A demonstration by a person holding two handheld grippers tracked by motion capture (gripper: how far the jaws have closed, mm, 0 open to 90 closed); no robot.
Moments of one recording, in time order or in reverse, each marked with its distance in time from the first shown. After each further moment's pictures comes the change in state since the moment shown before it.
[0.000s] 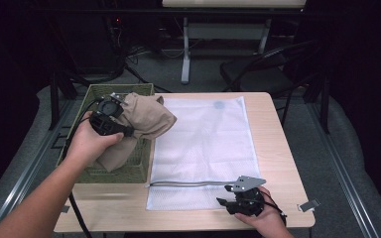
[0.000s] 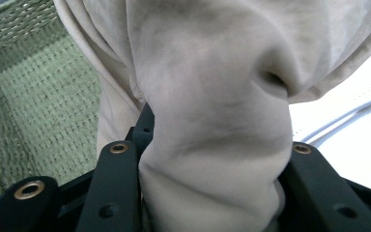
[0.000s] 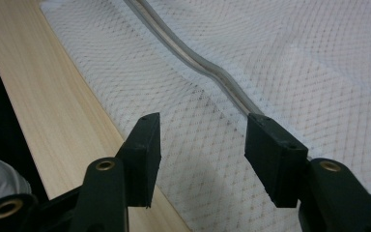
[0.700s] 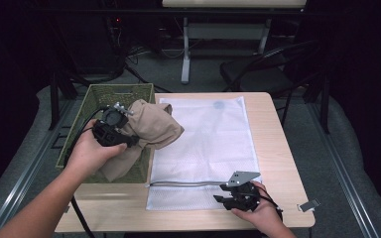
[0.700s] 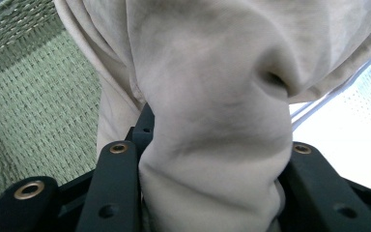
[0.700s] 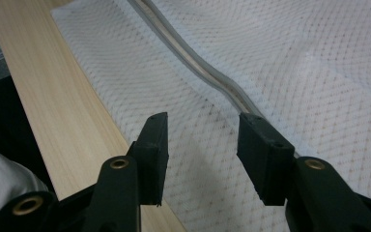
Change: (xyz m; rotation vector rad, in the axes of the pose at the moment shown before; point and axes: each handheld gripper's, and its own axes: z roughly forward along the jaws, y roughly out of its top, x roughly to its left) left arm -0.025 -0.015 -0.010 -0.022 -0.035 0.077; right arm -0.002 0.018 0.005 0.052 0.043 0.015
